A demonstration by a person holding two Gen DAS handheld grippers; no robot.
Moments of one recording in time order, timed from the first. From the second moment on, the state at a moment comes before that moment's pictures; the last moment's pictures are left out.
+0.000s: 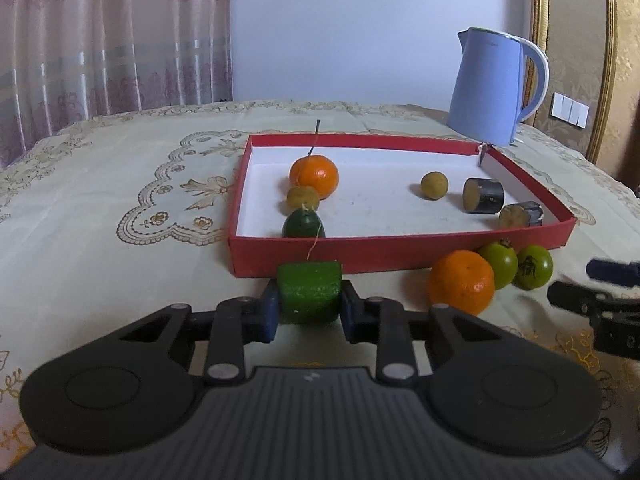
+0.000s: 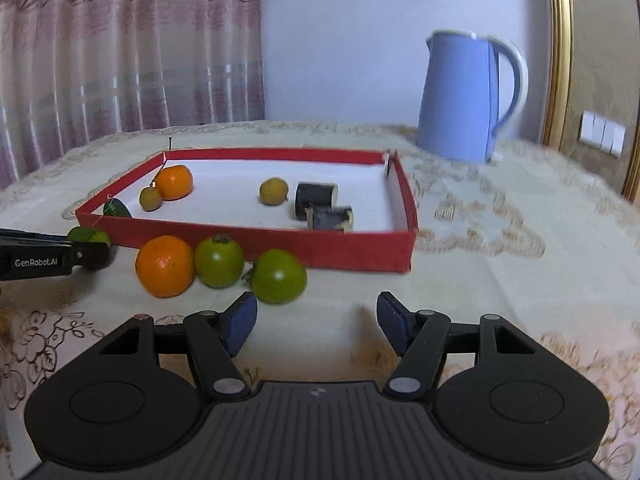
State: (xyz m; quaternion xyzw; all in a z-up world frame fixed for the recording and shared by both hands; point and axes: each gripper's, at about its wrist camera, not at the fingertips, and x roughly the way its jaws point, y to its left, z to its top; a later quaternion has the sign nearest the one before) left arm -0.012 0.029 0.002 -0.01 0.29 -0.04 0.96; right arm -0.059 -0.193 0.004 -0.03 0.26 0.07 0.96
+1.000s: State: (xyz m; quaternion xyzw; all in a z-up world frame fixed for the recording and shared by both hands) left arm -0.008 0.036 0.000 -0.03 0.30 -0.05 0.95; right arm -0.035 -0.171 0.005 -0.06 0.27 0.09 0.96
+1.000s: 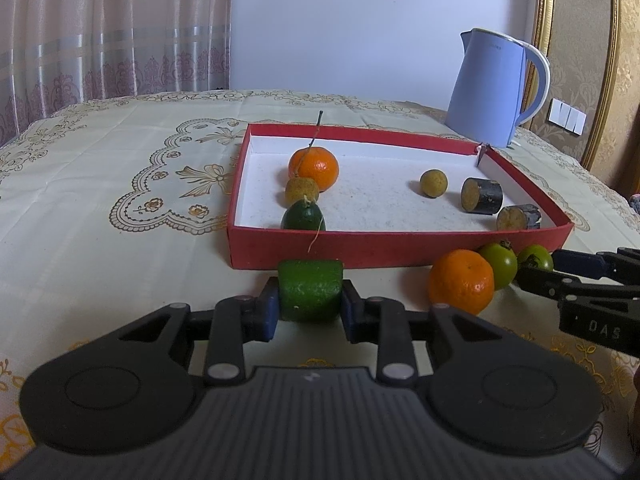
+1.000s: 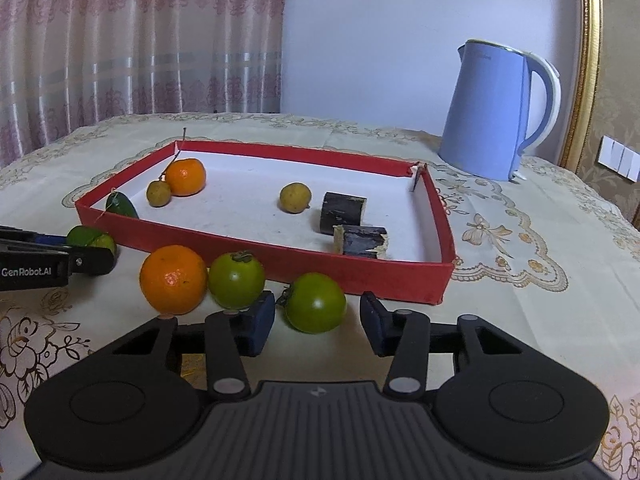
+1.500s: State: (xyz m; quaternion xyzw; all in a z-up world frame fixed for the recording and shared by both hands) left arm -0.008 0.035 0.000 -0.03 0.30 -0.05 0.95; right arm -0.029 -0.173 0.004 -0.07 0.28 0.09 0.95
